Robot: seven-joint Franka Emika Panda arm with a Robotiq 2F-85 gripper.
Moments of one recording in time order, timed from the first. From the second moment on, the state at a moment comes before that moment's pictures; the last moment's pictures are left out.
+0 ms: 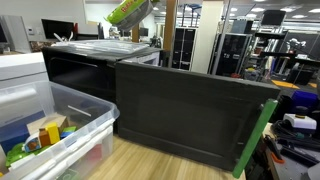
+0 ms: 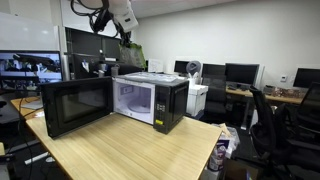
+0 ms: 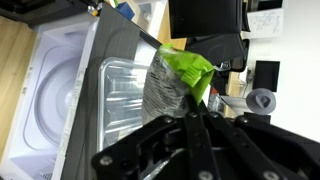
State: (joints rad) arm -0.08 -0.23 -0.11 -2.15 1.07 2.33 0.22
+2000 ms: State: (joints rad) arm -0.06 0.09 -0.07 -2.02 1.52 2.54 -0.20
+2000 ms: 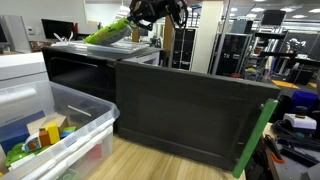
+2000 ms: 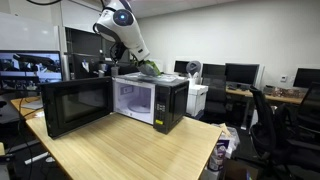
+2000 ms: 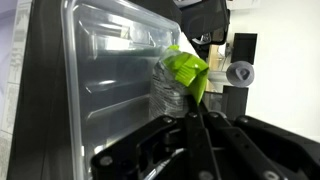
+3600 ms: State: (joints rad) arm -0.06 0.05 -0.08 -2.04 1.15 2.55 0.01
